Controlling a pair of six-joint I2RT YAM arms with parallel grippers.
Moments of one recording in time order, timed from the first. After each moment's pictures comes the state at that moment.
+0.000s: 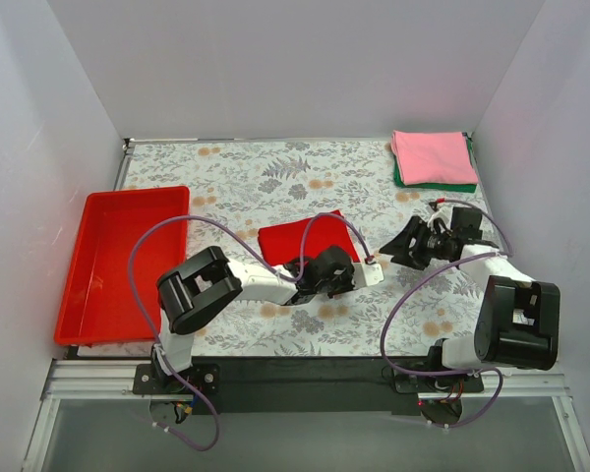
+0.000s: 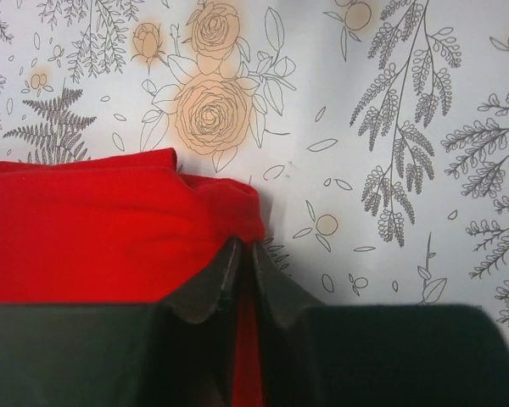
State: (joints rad) left arm -1.09 1.93 1.04 0.25 -0.01 0.44; right arm -0.13 1.39 0.70 -0.27 -0.82 0.38
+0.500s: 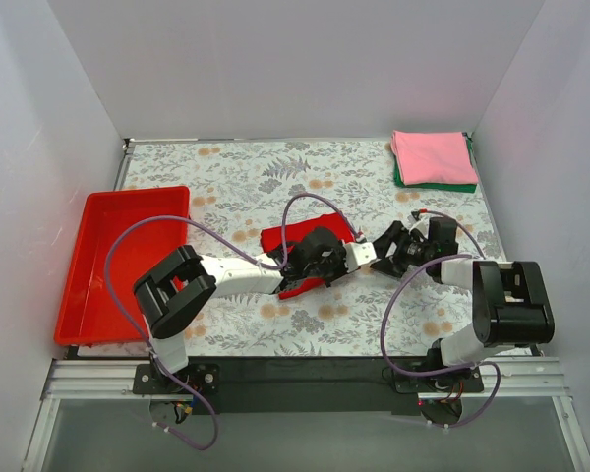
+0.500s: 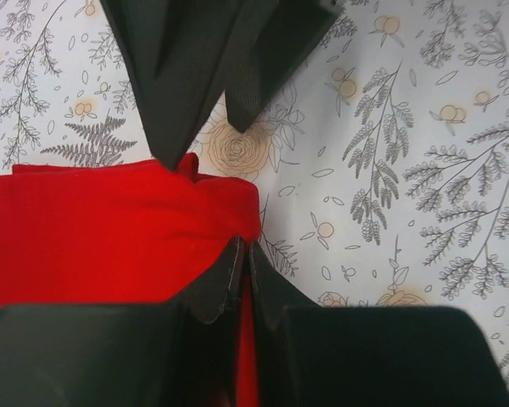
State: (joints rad) left arm -1.01 1.81 1.03 0.22 0.16 0.34; right arm 0.01 1.49 0.50 0.22 -0.82 0.72
